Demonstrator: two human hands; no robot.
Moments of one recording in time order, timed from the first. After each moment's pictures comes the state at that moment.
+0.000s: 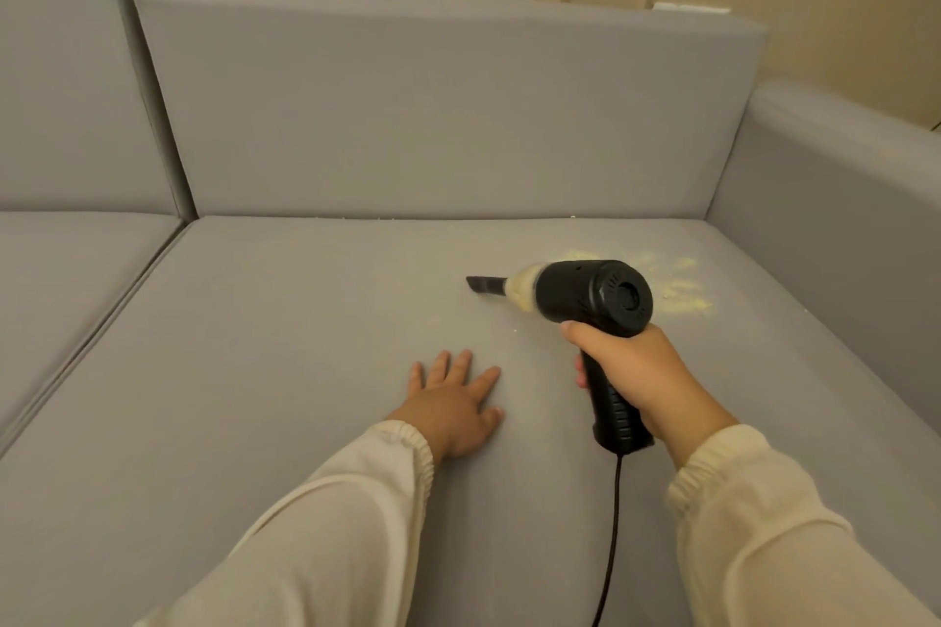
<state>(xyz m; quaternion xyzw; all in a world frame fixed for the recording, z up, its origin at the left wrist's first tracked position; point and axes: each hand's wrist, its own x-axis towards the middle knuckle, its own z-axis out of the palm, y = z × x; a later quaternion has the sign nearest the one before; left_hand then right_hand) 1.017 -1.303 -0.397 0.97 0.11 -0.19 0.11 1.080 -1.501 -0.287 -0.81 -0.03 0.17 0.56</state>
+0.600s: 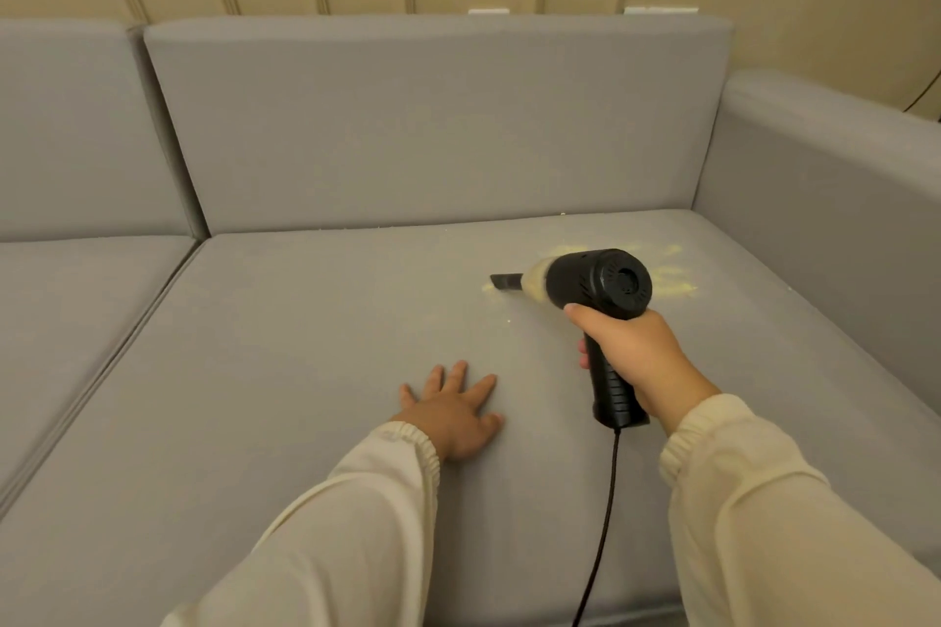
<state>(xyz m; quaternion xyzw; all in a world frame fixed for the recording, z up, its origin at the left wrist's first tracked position) 0.989 -1.324 -0.386 0.95 0.14 -0.23 0.13 1.067 -1.523 -0.281 -0.78 0.00 0.15 0.61</state>
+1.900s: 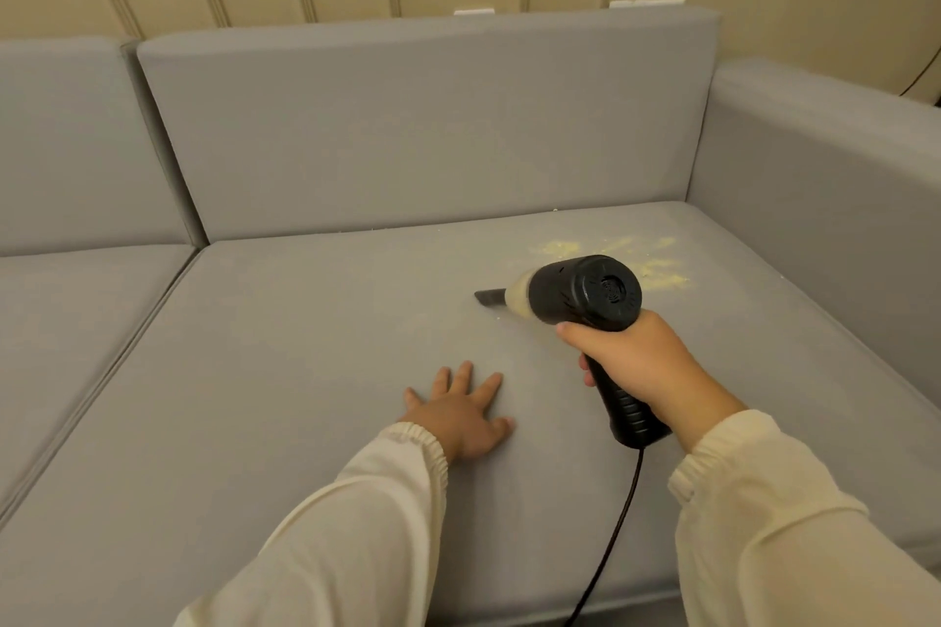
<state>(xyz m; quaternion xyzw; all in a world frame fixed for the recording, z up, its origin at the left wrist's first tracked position) 0.995 -1.350 -0.384 0.95 0.15 -0.24 0.11 1.052 -1.555 -0.267 -0.83 -0.07 0.16 0.53</state>
